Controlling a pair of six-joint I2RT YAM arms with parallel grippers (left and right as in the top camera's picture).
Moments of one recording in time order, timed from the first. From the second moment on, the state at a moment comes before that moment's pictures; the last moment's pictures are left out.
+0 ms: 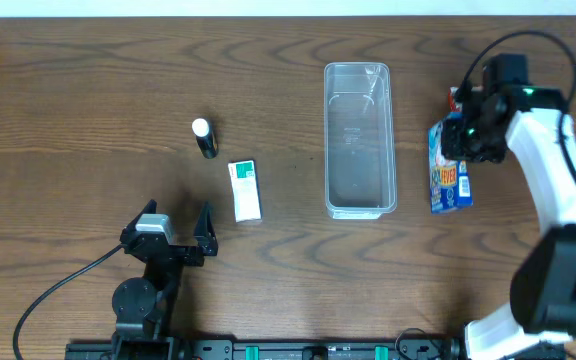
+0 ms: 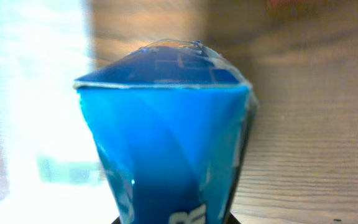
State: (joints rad) left arm -0.07 0.01 0.02 -0.11 0.06 -0.17; right arm -0.06 1.72 1.42 -1.02 -0.18 0.01
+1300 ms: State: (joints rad) left arm -0.07 0.01 0.02 -0.11 0.06 -0.17; right arm 0.12 1.87 1.46 -0.62 -0.69 0.28
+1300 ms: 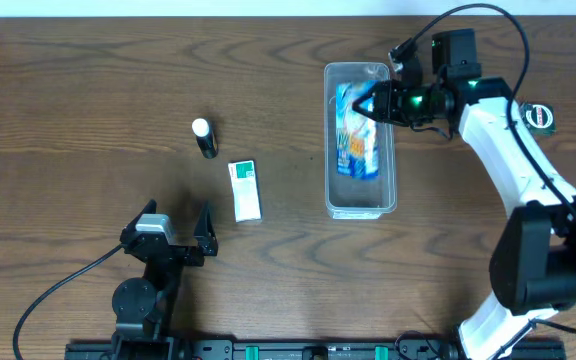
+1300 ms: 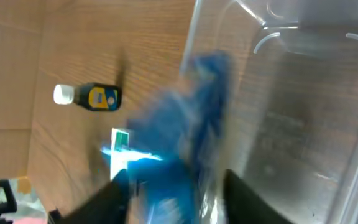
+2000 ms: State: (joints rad) left arm -0.07 0.01 0.02 -0.11 0.06 -0.17; right arm 0.15 1.86 1.47 -0.68 -0.58 0.26
